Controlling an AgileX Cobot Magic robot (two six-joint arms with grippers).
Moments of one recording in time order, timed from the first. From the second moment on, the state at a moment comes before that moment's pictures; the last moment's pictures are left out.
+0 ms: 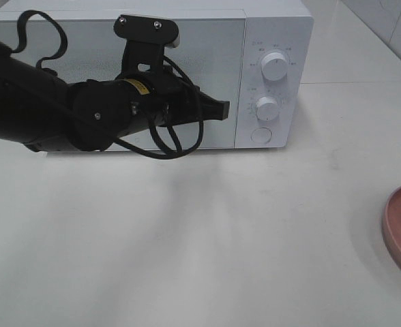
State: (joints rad) left arm -0.77 1.91 -1.03 -0.48 -0.39 0.23; right arm 0.16 0.00 -0.50 -0.09 1.01 0.07
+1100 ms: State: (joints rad) left arm -0.55 1.53 -1.01 -0.23 0.91 0.12; right arm 0.16 0.00 -0.50 -0.09 1.01 0.07
